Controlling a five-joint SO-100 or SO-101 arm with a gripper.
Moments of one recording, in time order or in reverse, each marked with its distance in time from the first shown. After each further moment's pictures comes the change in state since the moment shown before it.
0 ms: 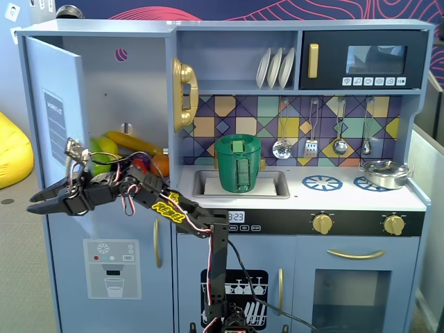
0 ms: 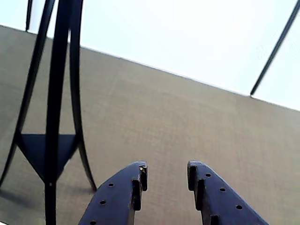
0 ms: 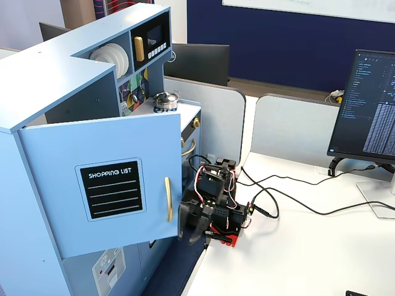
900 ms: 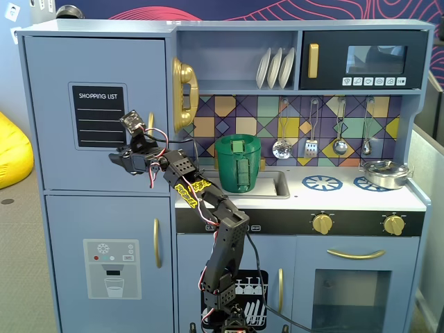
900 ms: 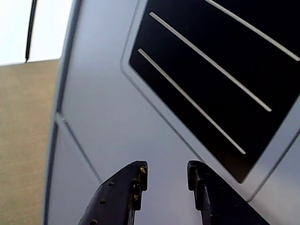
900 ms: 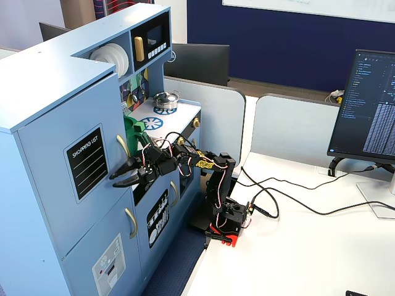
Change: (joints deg) arm 38.3 11.2 14.5 -10.5 -1.1
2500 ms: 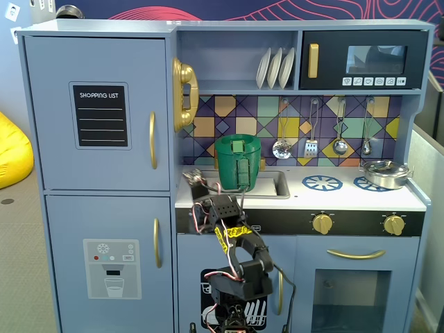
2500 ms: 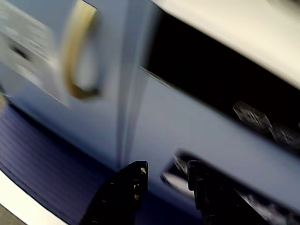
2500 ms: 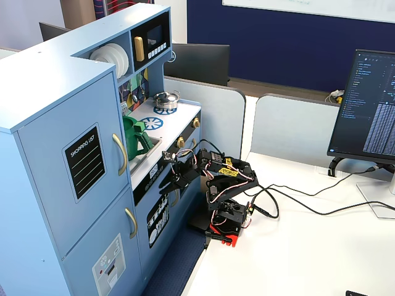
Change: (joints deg) arm 28.6 51.7 63.7 25.6 8.6
